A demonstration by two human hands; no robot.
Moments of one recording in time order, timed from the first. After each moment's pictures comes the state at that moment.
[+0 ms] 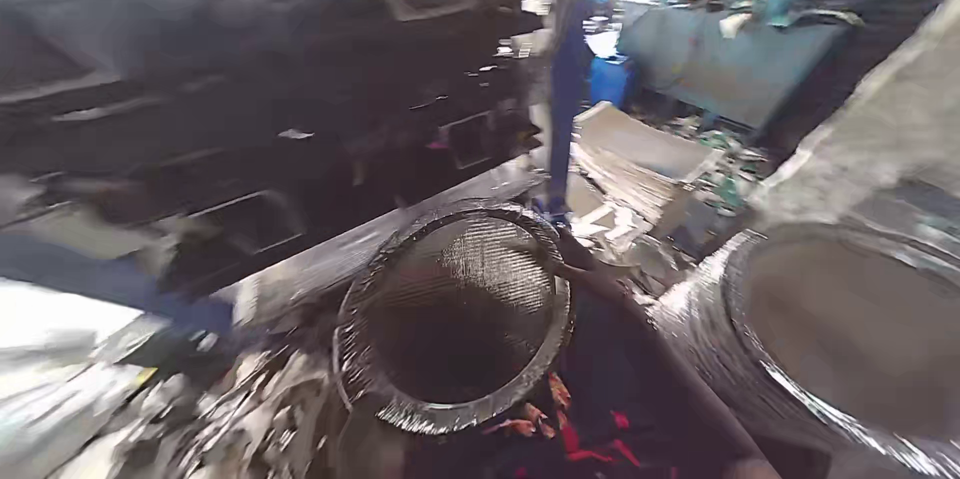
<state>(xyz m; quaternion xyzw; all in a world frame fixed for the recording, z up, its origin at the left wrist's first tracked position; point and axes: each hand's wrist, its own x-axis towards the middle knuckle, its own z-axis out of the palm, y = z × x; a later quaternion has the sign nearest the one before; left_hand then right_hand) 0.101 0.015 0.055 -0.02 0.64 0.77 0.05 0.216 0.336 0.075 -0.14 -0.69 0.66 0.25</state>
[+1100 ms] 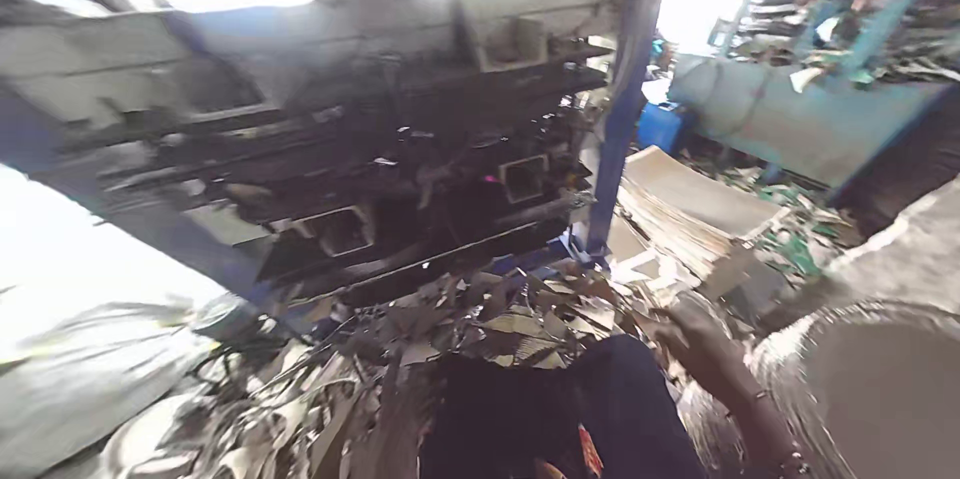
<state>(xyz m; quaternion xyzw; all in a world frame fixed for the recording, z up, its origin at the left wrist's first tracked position) 0.071 0.017 0.057 0.01 0.67 0.72 0.18 0.306 0.379 0.067 -0.30 -0.92 0.21 0.14</state>
